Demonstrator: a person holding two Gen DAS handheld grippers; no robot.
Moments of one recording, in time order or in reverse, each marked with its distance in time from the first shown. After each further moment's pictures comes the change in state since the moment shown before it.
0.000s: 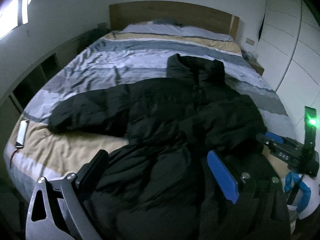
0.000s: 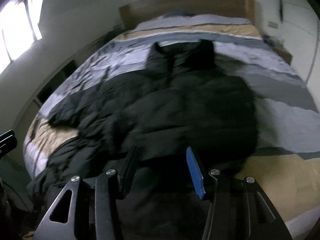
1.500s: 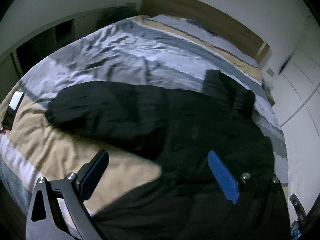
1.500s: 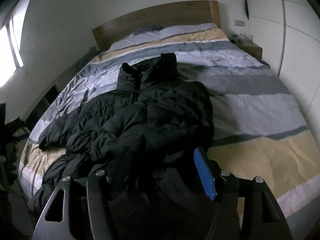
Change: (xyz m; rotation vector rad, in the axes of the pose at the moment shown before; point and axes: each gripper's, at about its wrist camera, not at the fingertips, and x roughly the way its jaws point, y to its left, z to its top) left arm 0.065 0.182 0.048 -0.304 0.058 -0.039; right arm -0.060 -0.035 -0.030 0.166 -0.107 -0.096
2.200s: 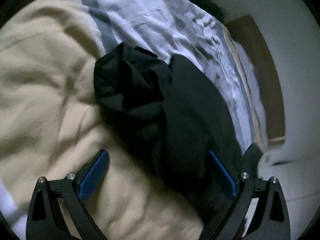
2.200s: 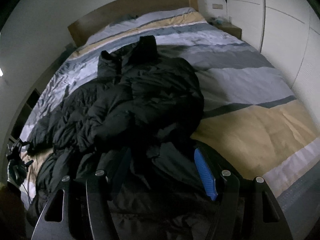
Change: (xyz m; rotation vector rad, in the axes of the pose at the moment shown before) left arm 0.151 0.282 0.005 -0.741 0.051 -0.152; right arm 0.019 0.009 -0.027 0.099 0.092 -0.142
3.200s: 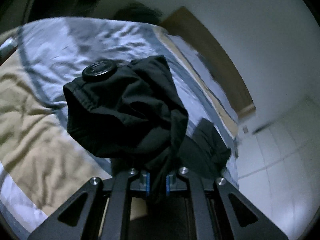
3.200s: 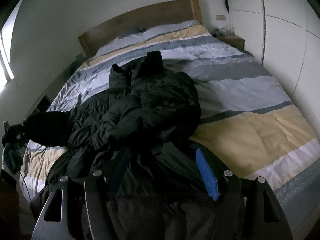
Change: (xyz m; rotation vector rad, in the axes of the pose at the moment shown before) left arm -0.100 -0.175 -0.106 0.383 -0.067 -0.193; right arm -0.062 -0.019 -0.018 -0.001 -0.103 0.080
